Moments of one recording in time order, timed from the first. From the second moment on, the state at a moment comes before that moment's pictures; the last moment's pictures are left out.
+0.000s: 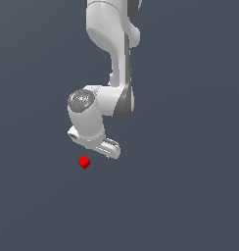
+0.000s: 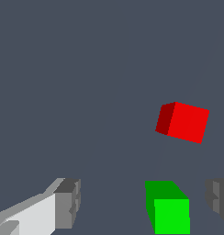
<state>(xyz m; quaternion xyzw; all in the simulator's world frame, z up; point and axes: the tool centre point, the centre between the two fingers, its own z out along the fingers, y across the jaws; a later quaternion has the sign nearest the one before) 0.051 -0.092 0.110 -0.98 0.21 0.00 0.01</state>
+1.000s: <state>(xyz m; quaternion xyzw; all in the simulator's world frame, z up) 0.061 -0.168 0.062 -0.95 0.32 0.00 0.00</state>
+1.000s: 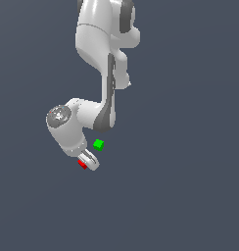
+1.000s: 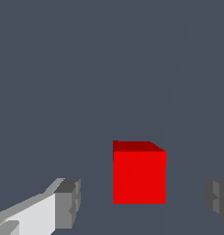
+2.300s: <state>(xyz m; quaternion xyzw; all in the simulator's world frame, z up) 0.060 -0.169 0.020 -0.95 0.32 0.00 0.00</state>
